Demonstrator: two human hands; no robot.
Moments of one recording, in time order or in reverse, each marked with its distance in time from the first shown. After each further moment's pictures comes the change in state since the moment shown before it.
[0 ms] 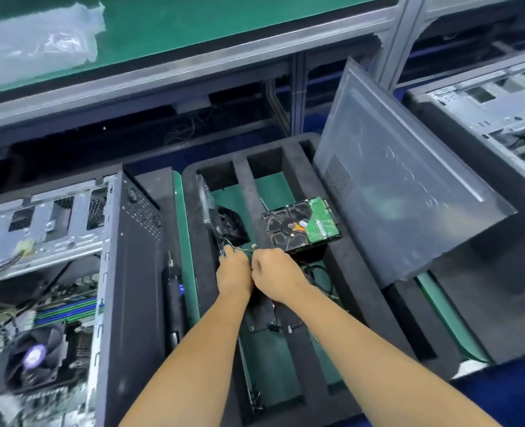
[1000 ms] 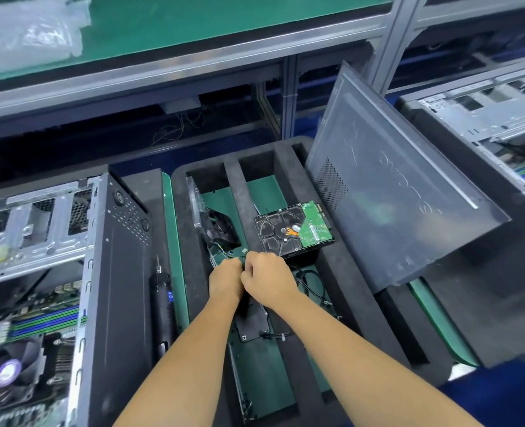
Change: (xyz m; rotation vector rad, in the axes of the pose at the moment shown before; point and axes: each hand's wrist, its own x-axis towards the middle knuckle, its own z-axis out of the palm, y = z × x) left_hand 0.014 -0.005 0.008 -0.094 -0.078 0.063; right_hand 0.010 0.006 0.016 0.005 0.114 0.015
